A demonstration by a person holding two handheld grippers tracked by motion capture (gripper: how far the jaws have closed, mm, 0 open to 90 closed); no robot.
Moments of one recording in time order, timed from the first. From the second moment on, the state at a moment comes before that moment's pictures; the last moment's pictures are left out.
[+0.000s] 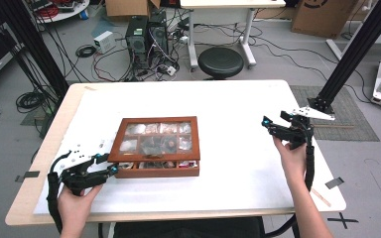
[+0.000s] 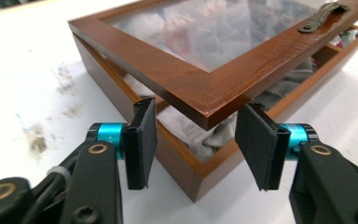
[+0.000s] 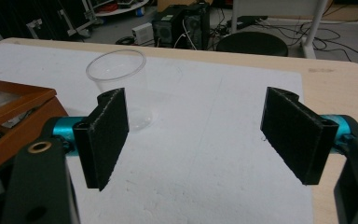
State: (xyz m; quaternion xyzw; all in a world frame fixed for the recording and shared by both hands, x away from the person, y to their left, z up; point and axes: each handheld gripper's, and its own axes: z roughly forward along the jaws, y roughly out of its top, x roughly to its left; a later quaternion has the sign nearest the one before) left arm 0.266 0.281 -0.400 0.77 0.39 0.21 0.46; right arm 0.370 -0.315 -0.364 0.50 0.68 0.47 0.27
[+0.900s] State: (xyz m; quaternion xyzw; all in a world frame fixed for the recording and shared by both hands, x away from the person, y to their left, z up) left arm 0.278 0.277 -0.363 0.75 0.38 0.26 0.48; right arm 0.370 -0.317 -0.364 0.50 0.67 0.47 0.26
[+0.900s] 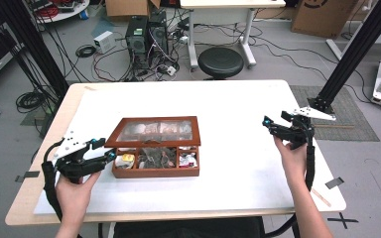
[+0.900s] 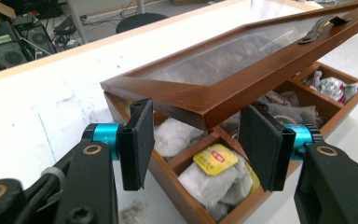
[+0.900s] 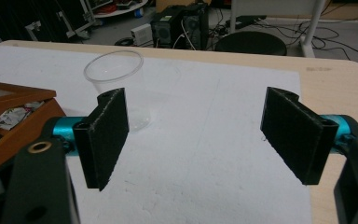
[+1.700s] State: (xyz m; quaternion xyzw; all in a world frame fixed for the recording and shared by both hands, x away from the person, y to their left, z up) left arm 0.295 0.271 -0.337 0.74 0.38 0.26 0.49; right arm 0.370 -0.319 -0.364 0.50 0.67 0.48 0.26
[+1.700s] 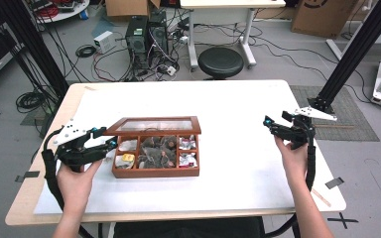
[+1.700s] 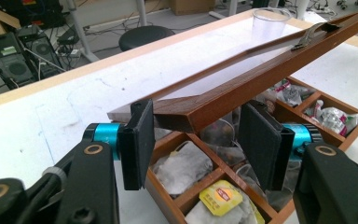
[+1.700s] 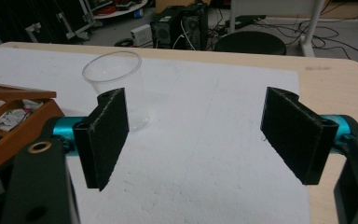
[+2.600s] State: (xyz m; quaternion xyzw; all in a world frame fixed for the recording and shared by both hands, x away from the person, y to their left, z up) left arm 0.323 0.274 -0.310 0.73 0.39 0.25 0.50; right arm 0.371 -0.320 -0.365 0.51 0.67 0.48 0.26
